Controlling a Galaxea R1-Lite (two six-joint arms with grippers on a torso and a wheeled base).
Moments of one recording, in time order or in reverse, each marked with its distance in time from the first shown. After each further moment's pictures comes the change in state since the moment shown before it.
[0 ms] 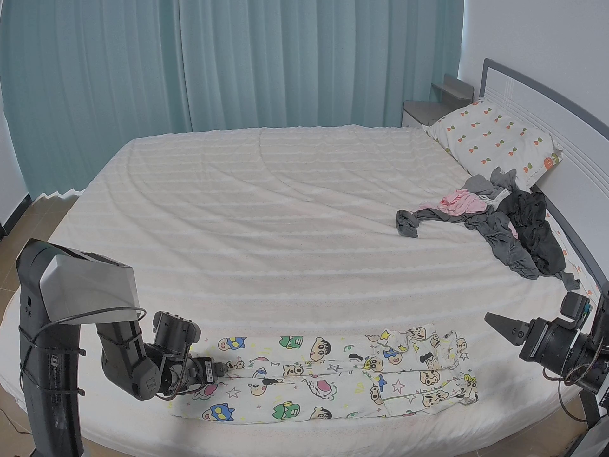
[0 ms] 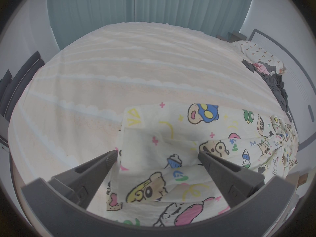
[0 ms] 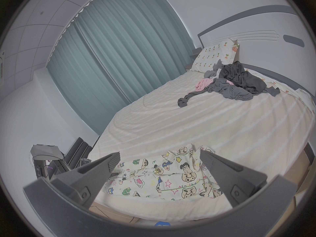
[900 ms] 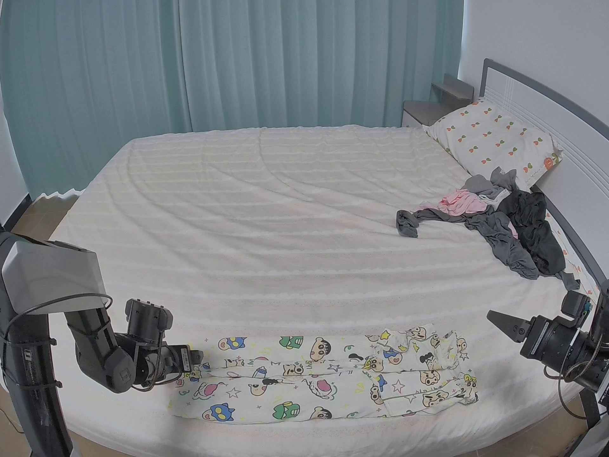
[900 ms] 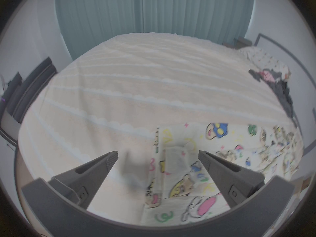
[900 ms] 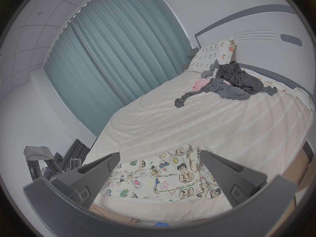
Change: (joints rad) left arm 0.088 -0.143 0.067 -0.005 0.010 0.032; right arm -0.028 0.011 -0.002 0.000 0.001 0.001
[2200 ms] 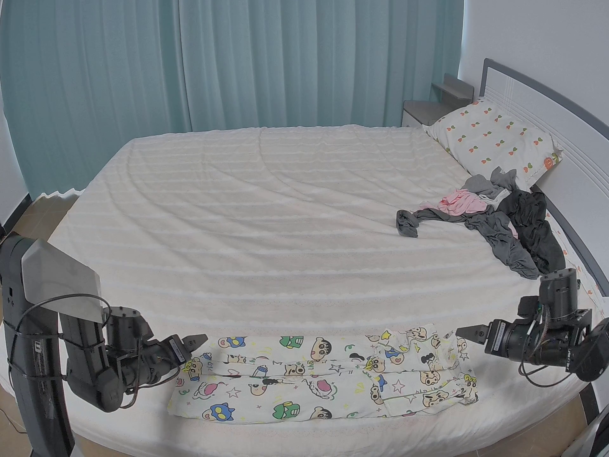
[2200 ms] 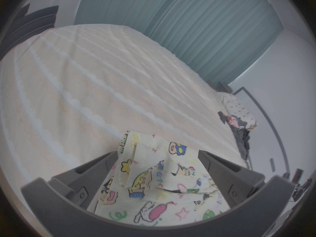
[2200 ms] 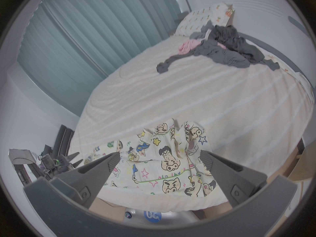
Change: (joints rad) left arm 0.070 0.108 0.147 -0.449 -0.262 -0.280; right arm -0.112 0.353 -0.129 0.070 0.115 -0.018
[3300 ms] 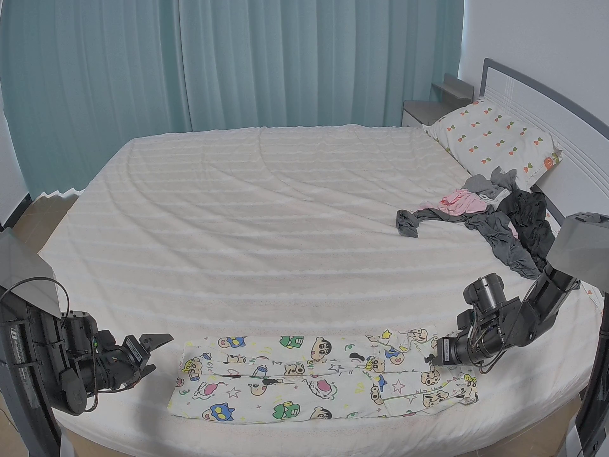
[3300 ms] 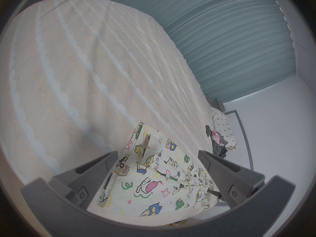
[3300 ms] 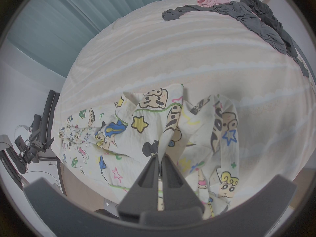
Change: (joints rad) left arm 0.273 -0.072 0.241 -0.199 -0.370 -0.177; right arm 0.008 0.531 -0.449 0.365 0.109 -0.224
